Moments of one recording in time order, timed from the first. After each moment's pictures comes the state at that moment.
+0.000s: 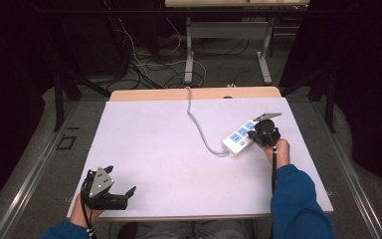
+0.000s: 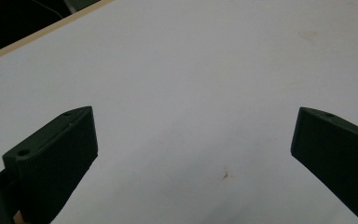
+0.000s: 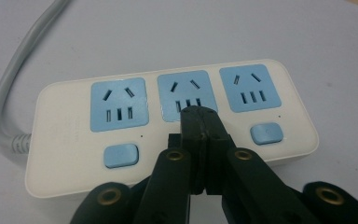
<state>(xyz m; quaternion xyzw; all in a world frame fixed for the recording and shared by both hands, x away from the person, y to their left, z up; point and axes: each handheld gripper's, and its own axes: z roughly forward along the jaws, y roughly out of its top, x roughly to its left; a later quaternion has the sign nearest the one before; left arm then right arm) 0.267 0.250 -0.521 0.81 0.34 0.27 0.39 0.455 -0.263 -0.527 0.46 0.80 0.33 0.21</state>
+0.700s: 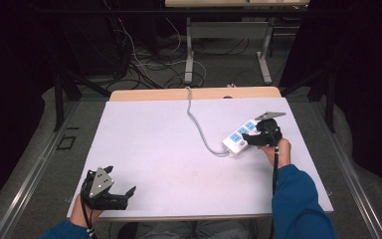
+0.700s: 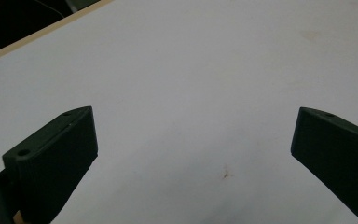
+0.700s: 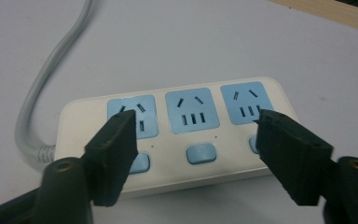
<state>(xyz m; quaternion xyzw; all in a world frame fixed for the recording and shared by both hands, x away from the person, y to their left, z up) 0.267 0.250 -0.521 0.81 0.34 0.27 0.39 0.448 -0.265 -0.516 0.45 0.79 0.36 0.22</state>
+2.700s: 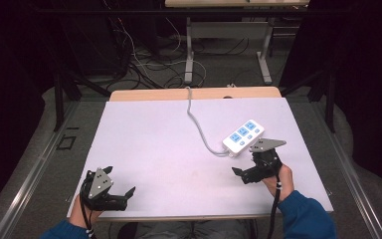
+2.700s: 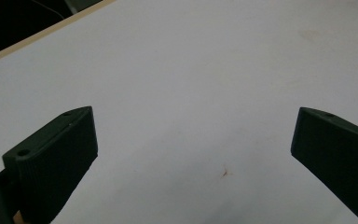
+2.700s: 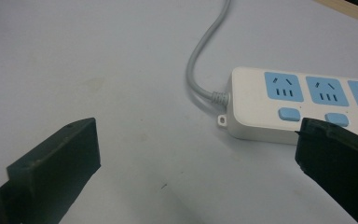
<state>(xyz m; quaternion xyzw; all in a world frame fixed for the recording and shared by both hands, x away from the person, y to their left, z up) 0.265 0.251 -0.520 0.81 0.34 0.27 0.39 0.336 -0.229 -0.494 0.34 0.84 0.39 0.18</state>
